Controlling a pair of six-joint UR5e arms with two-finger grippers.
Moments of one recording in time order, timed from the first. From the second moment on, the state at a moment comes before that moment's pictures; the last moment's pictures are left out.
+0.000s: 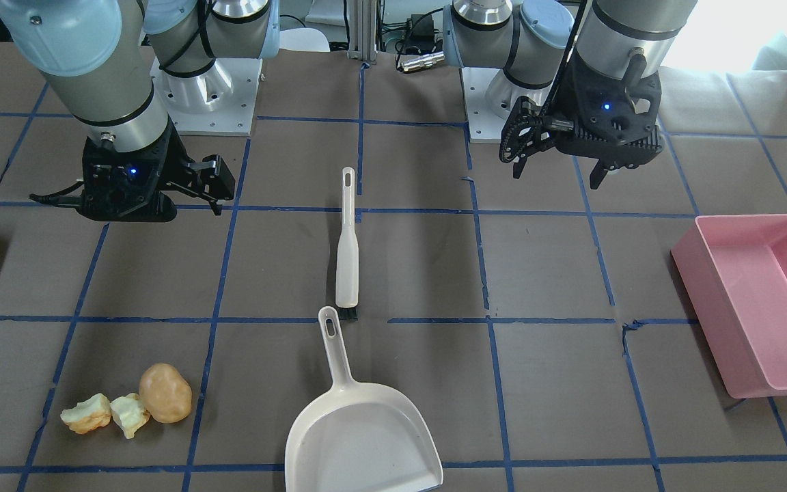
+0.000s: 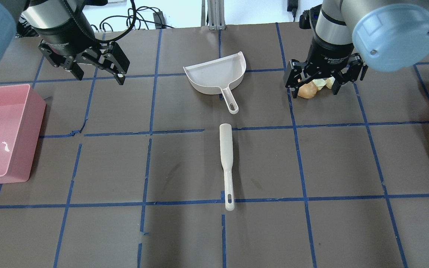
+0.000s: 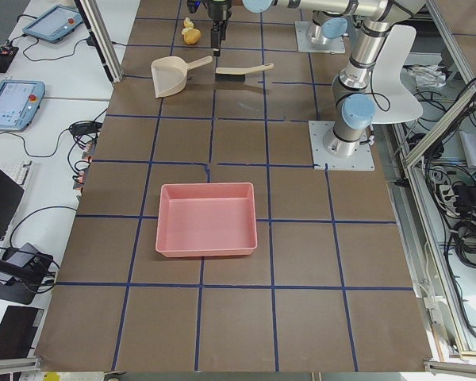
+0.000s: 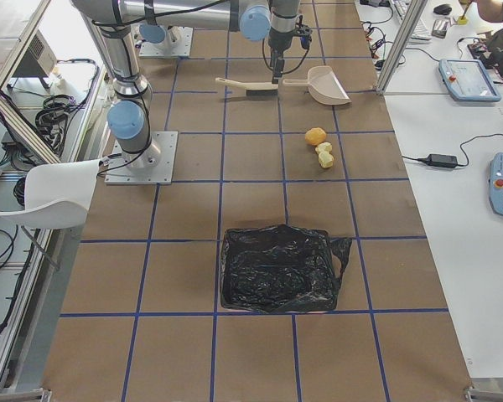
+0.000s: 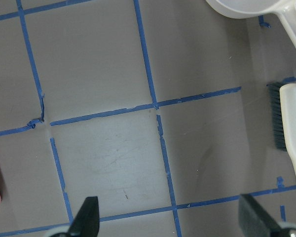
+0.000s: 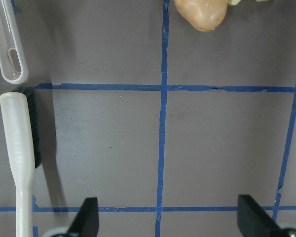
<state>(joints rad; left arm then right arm) -1.59 -1.61 -1.47 -1.61 1.59 0.15 1.62 -1.47 1.58 -1.60 -1.60 0.02</state>
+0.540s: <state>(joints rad) -1.59 -1.61 -1.47 -1.61 1.59 0.15 1.62 -1.46 1.58 -1.60 -1.60 0.02</state>
